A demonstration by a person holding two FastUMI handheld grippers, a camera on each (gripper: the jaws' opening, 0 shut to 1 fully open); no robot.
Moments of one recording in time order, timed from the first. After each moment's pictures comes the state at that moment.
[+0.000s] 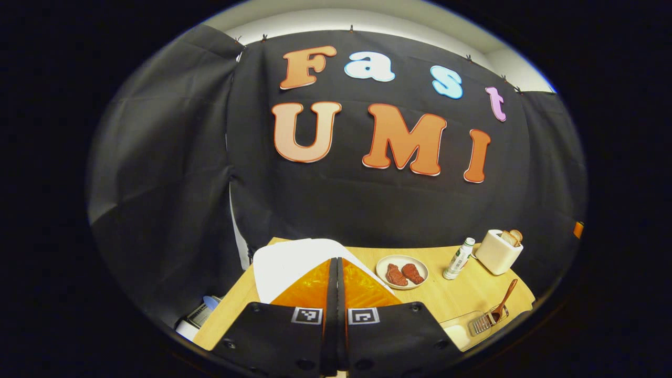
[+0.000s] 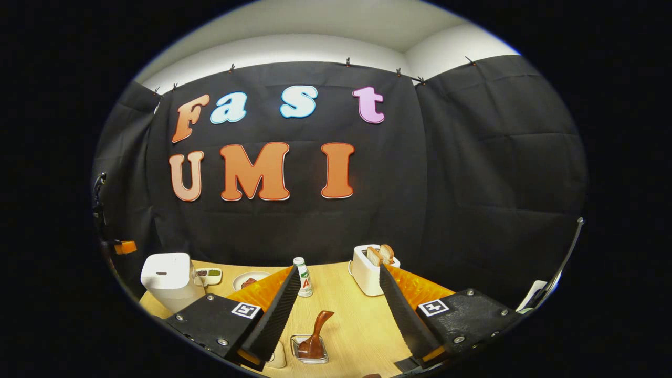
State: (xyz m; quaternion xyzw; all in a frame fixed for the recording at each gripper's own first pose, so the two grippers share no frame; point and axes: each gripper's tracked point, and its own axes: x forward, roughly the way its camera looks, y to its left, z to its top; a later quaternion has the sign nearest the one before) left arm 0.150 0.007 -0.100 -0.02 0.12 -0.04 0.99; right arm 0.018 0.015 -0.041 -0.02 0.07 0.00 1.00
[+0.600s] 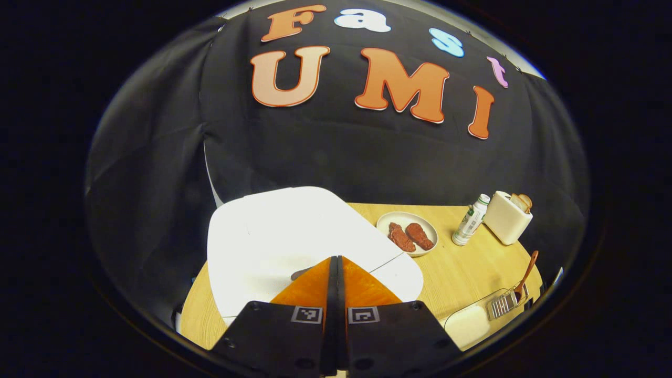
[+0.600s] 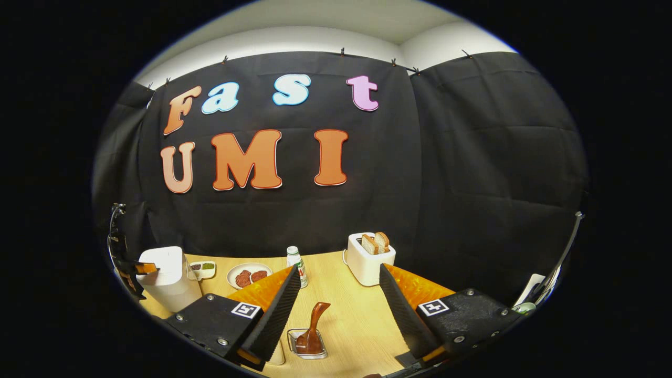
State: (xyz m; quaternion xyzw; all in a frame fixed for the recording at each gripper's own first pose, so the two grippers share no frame) left arm 0.197 0.000 -0.207 0.01 0.23 -0.06 0.97; right arm 0.020 0.009 -0.058 -0.03 0.10 -0.02 0.99
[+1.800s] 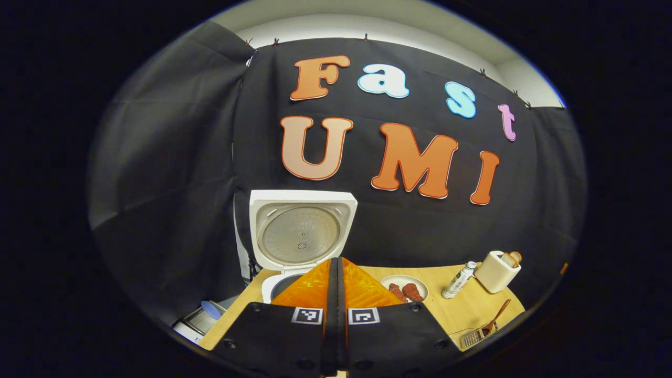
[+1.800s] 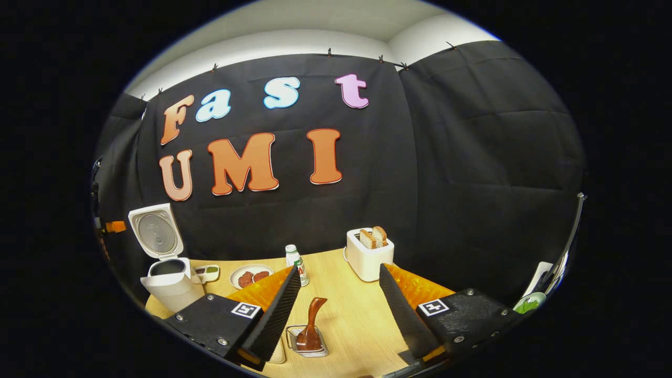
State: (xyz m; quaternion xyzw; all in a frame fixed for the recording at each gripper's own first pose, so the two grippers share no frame) left arm 0.148 0.029 -0.011 -0.05 0.06 -0.02 1.00; right arm 0.011 -0.011 -0.077 0.02 0.10 -0.02 0.99
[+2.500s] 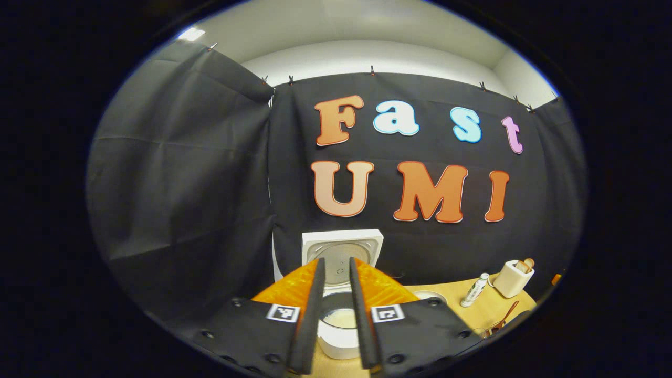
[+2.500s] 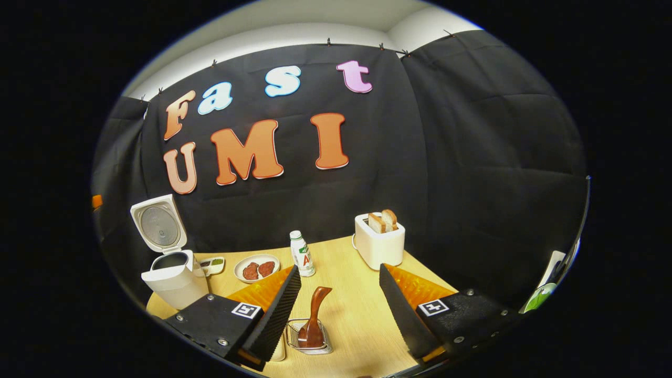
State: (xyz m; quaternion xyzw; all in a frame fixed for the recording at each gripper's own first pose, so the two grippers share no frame) left arm 0.049 0.067 0.058 -0.01 -0.02 0.06 1.00; right arm 0.028 -0.004 -0.133 0.03 0.14 0.01 0.99
